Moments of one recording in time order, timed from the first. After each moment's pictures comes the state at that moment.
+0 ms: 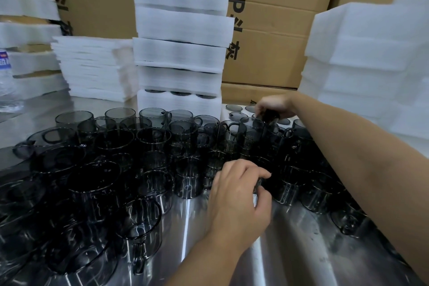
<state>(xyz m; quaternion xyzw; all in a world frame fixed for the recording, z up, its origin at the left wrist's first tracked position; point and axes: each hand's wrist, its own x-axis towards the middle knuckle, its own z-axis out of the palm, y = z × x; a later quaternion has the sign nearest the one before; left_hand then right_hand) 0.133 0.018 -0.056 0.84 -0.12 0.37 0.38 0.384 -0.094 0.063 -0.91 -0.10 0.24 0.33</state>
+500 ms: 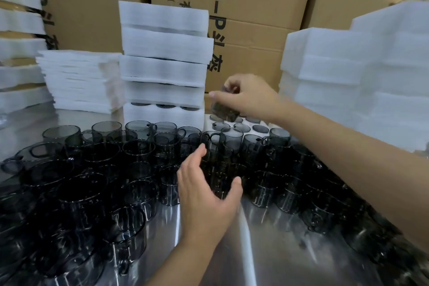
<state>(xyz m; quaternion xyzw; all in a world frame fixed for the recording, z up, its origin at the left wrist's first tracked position) 0.126 0.020 -0.046 0.75 -0.04 0.41 0.51 0.233 -0.065 0.121 -0.91 -0.30 -0.17 0.24</state>
